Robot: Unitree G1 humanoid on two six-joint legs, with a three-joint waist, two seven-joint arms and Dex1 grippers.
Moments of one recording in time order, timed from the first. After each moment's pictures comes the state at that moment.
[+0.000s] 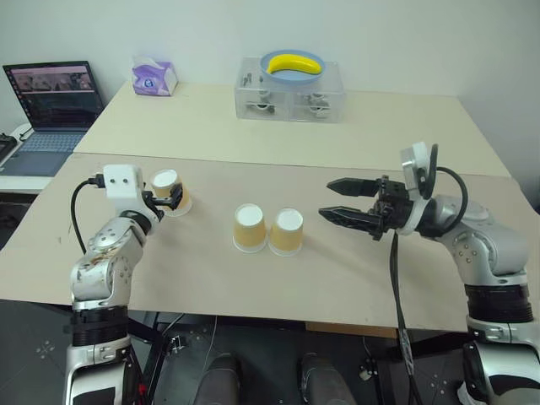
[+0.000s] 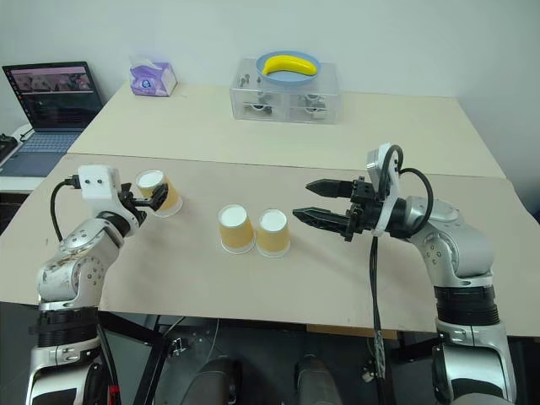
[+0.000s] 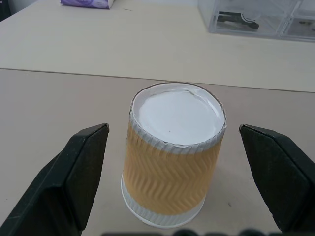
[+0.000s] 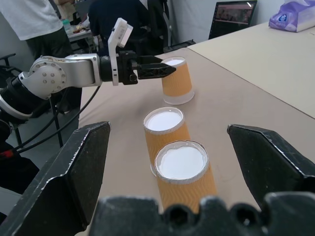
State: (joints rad) left arm -0.42 0.43 0.27 -0.05 -0.39 0.59 -0.14; right arm -0.55 -0.63 -0.10 -0.08 0.68 0.63 1.11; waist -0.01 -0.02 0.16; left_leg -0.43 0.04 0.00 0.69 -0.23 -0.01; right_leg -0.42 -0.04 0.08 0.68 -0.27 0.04
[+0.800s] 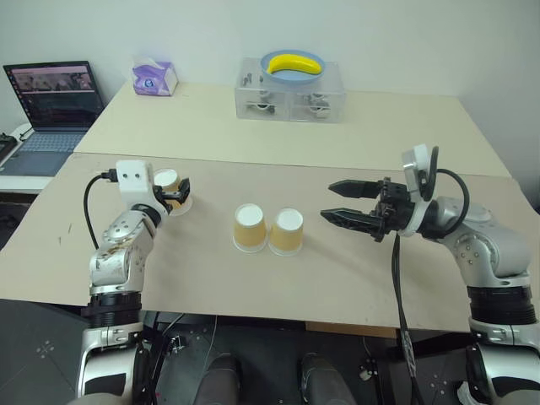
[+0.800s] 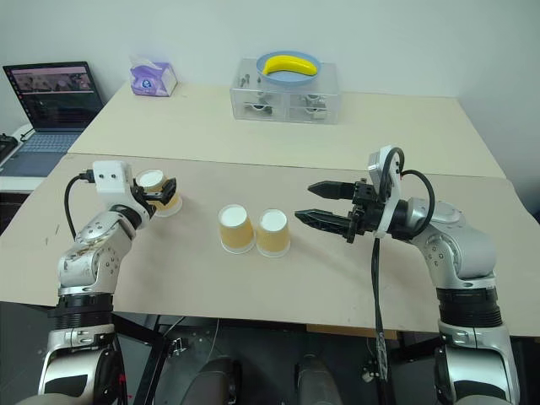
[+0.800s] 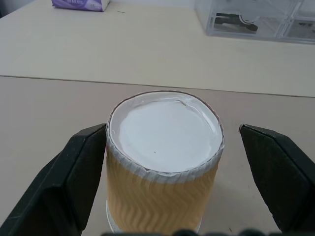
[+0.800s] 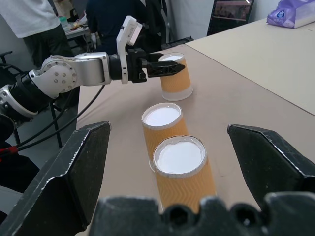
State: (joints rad) left arm -0.51 0.39 0.25 0.11 -0.31 0.50 -0.17; right arm -0.54 -0.64 -0.10 -0.08 0.68 0.63 1.11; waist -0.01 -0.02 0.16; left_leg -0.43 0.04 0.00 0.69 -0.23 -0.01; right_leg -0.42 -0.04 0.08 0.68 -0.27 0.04
